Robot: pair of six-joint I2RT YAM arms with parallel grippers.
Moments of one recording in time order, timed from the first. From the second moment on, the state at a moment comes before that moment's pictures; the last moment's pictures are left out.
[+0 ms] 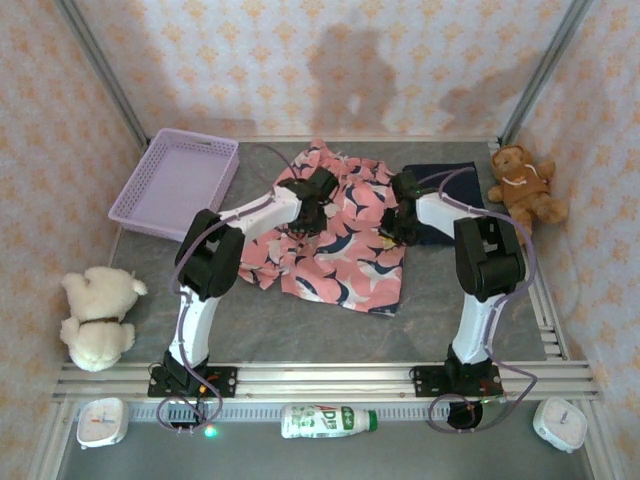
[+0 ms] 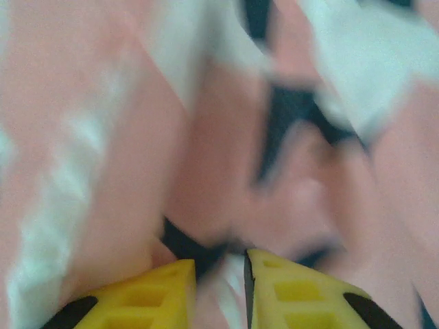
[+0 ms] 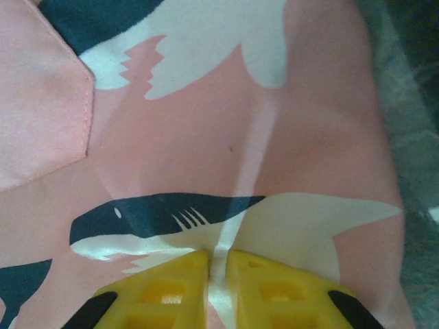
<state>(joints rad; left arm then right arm) -0.53 2.14 1.72 -0.85 -0.24 -0.64 0.26 1.91 1.23 -0.62 -0.16 0.73</state>
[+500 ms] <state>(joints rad) -0.24 2.23 2.05 -1.14 -0.63 -0.55 0.26 1.80 1.08 -0.61 -0.17 0.77</state>
